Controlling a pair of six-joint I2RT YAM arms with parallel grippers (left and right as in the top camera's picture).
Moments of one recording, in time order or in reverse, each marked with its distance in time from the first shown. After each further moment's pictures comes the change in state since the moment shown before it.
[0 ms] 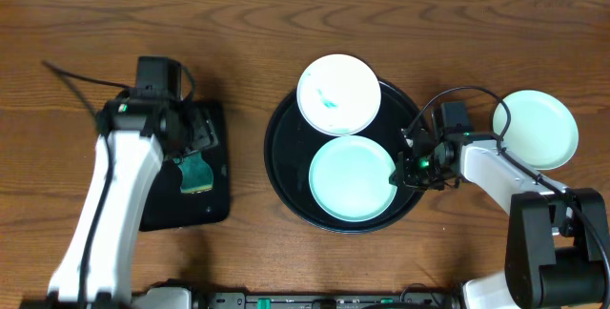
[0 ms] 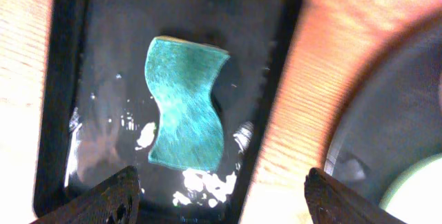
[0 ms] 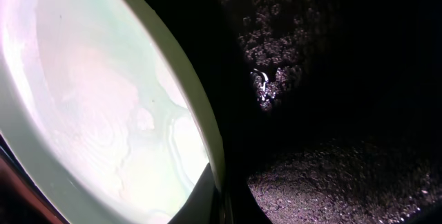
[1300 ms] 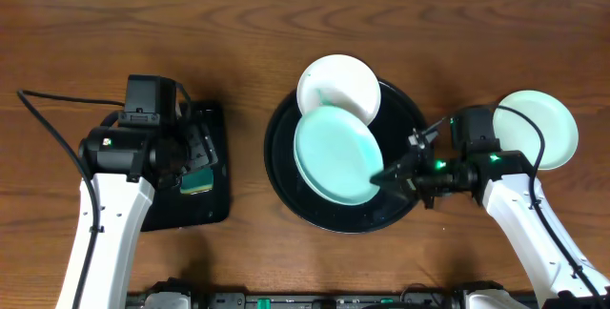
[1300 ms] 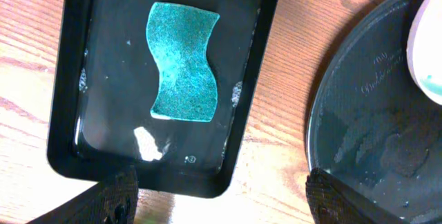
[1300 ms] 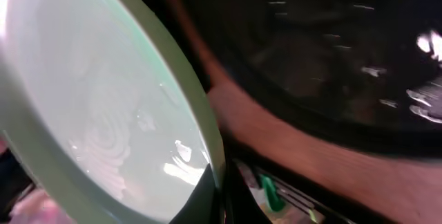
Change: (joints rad) left arm -0.035 -0.193 0.001 -0.142 0.021 -0.031; right arm 0.000 -0.357 -0.027 -0.146 -0.451 0.575
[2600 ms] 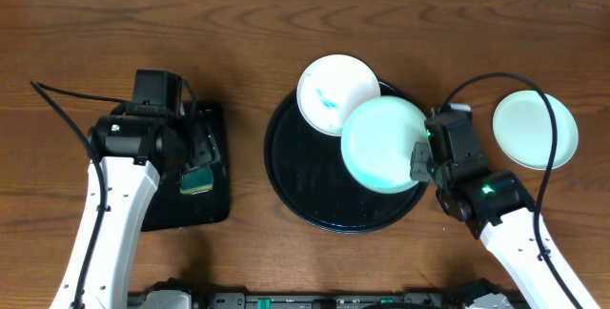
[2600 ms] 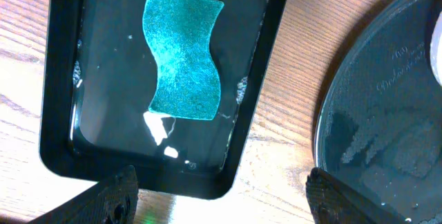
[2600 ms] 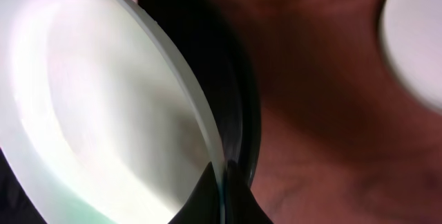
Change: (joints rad) left arm -0.001 0.067 0.000 0.000 0.002 -0.008; right arm 0.256 -0.208 0.055 0.052 1.183 -0.326
